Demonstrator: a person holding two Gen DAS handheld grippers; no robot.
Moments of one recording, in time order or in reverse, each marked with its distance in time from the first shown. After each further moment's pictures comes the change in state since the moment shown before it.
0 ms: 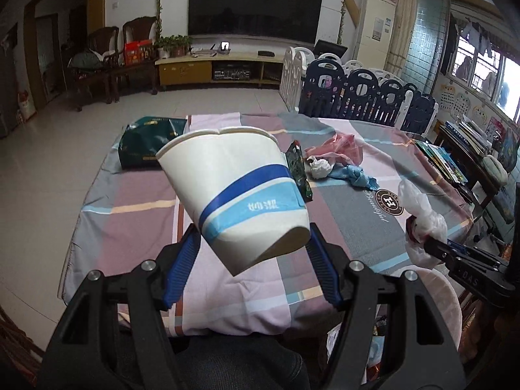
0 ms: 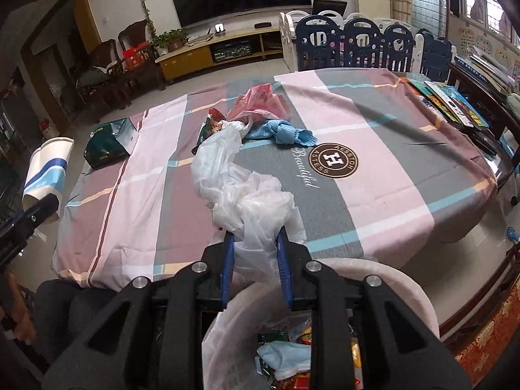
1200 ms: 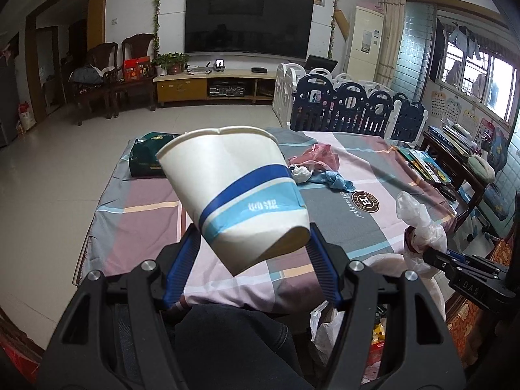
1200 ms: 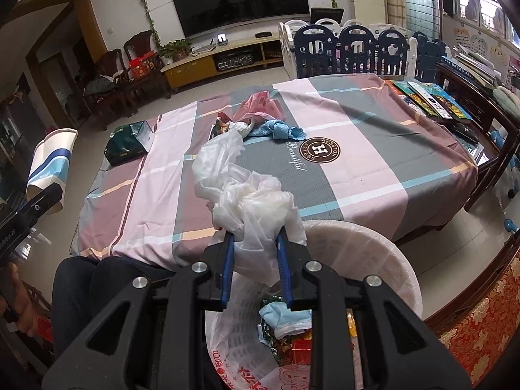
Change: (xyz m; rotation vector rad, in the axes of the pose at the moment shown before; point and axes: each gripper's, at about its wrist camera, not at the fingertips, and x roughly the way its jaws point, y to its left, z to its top) left arm -0.072 -0.011 -0.024 0.006 -0.062 -0.017; right arm -0.069 -0.003 -0.038 0.014 -0.031 0.027
